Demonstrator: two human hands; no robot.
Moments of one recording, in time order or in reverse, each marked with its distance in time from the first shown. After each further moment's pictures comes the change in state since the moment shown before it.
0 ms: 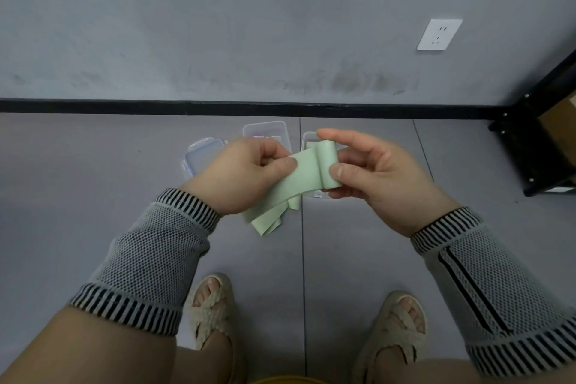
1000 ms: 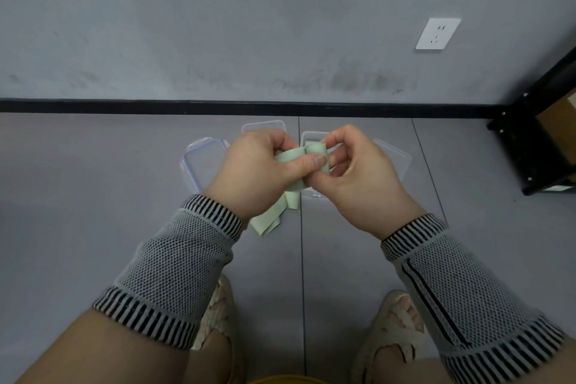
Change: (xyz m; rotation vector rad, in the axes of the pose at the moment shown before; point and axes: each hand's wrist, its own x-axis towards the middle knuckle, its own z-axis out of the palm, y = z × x) left_hand 0.000 0.014 0.018 -0.085 0.183 0.034; right_hand 0.010 0.006 0.023 -0.422 0.308 -0.005
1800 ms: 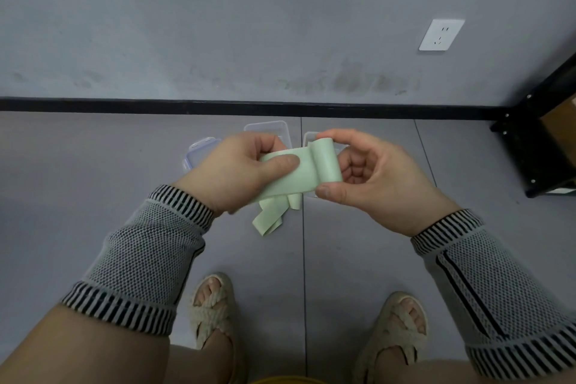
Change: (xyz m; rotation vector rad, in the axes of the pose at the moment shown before) left_hand -0.001 -0.009 -0.026 -0.034 -0.184 -0.072; right_hand -0.003 0.000 -0.022 0.218 -0.281 -0.082
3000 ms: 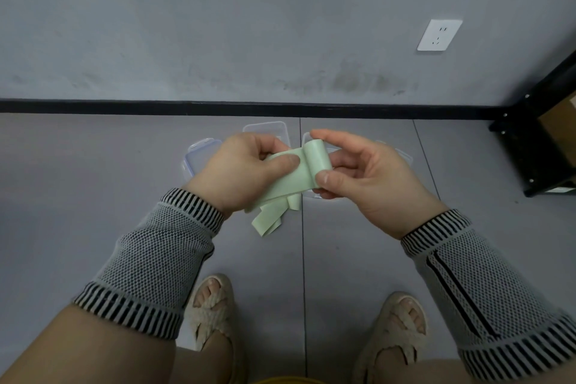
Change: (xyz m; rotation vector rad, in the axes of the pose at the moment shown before) left_hand 0.004 0.001 0.009 -0.023 0.088 -0.032; right_hand 0.002 0.004 0.005 0.153 0.008 0.065
